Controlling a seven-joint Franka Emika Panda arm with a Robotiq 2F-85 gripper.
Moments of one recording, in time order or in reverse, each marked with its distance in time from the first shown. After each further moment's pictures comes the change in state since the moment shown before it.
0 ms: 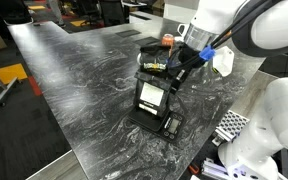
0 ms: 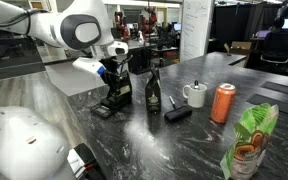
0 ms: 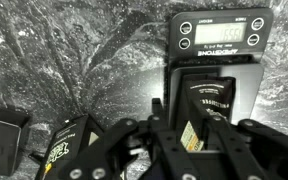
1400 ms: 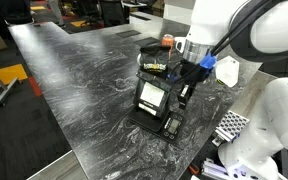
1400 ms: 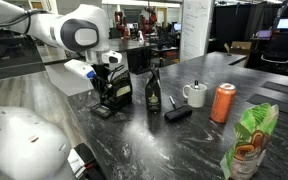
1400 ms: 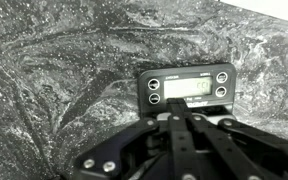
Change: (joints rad) arm 0.037 0.034 0.036 0.002 0.098 -0.157 0.055
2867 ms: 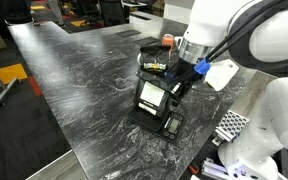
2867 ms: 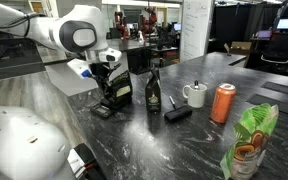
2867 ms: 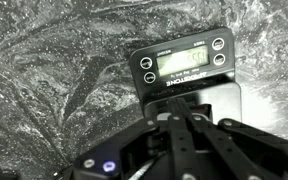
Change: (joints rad) arm -0.018 0.012 0.058 0.002 0.000 0.099 0.191
